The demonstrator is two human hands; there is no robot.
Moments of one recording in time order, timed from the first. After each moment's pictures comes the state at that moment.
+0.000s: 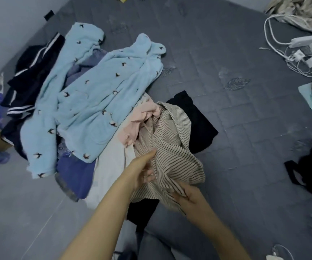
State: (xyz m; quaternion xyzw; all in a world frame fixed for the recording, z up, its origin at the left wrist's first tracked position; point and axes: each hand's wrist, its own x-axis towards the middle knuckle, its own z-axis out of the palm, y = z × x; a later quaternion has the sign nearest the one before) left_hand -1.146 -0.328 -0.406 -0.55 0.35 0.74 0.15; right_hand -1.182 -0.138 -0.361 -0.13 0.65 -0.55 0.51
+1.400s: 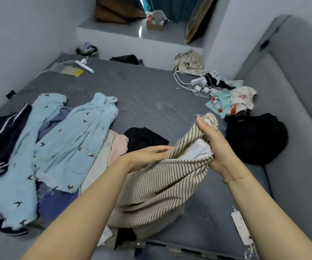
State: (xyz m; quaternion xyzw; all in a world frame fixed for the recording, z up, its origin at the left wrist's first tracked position) left_hand -1.108 -0.239 -0.236 0.00 0.71 0.62 0.33; right_hand -1.140 -0.039 -0.152 0.03 0.58 -0.78 0.23
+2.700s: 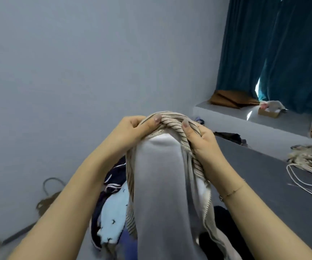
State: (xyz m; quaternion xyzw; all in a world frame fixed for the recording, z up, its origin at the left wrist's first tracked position) left_hand -0.939 -0.422 0.064 -0.19 0.81 0.48 -0.28; right_hand -1.080 -0.291 0.033 -0.48 0.48 -0.70 0.21
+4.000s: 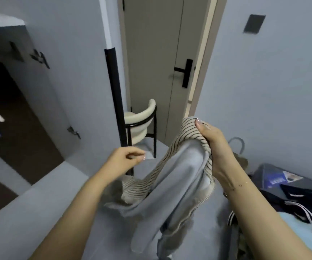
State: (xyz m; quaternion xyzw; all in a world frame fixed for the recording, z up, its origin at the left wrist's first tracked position) left_hand -0.281 -0.311 -0.127 -0.73 0.45 0.28 -0.44; right_hand -0.496 -0.433 -0.037 -0.50 0.25 -0.35 0.75
